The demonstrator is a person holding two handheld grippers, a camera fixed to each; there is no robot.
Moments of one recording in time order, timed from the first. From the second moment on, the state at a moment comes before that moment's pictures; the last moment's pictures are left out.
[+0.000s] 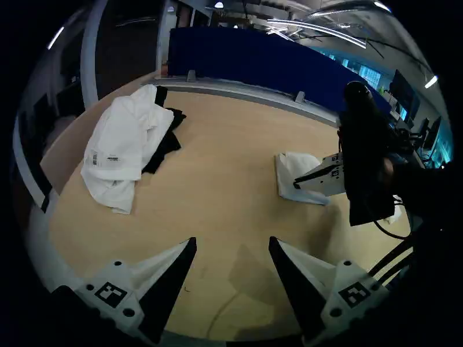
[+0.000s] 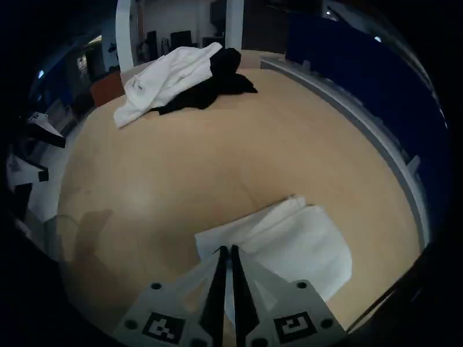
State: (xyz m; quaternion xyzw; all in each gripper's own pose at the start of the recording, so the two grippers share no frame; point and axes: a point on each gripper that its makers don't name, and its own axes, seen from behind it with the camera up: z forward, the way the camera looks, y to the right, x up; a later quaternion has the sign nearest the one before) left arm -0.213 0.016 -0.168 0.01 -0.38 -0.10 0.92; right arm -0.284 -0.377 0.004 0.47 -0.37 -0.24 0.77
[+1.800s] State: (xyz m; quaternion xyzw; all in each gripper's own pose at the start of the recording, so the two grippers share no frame) left arm -0.213 0.032 -0.154 0.00 -0.38 -0.10 0.92; right arm -0.310 -0.271 -0.032 0.35 -0.43 -0.18 0.81
